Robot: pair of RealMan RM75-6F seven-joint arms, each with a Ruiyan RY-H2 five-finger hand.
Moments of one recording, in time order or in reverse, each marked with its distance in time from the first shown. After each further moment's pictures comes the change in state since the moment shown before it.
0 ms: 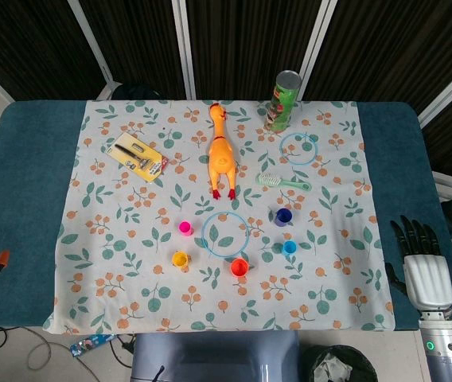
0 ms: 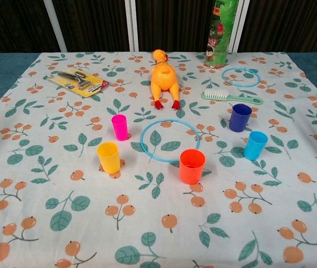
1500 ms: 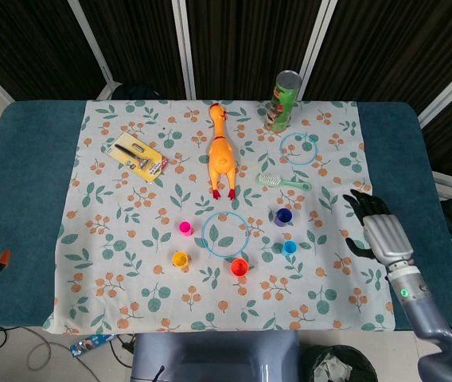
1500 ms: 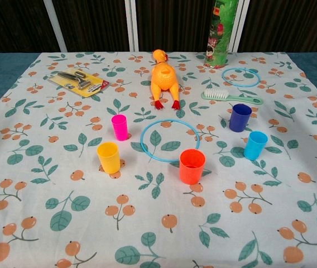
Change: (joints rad) left arm -0.004 -0.002 -0.004 -0.006 -0.013 -0.012 0.007; right arm 0.296 0.116 0.128 -0.124 0.191 -0.490 0.147
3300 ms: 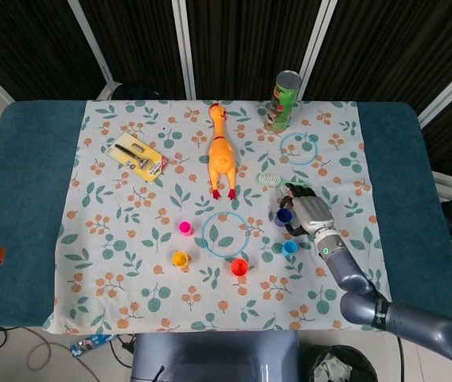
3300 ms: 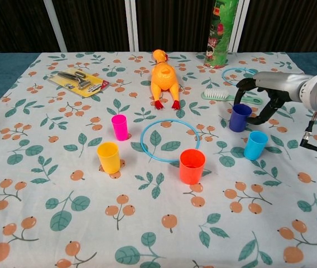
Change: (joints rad) left arm -0.011 0.009 -0.023 0.012 -0.064 -0.044 -0.025; right arm 0.372 -0.322 0.005 0.250 0.468 -0.247 -0.248
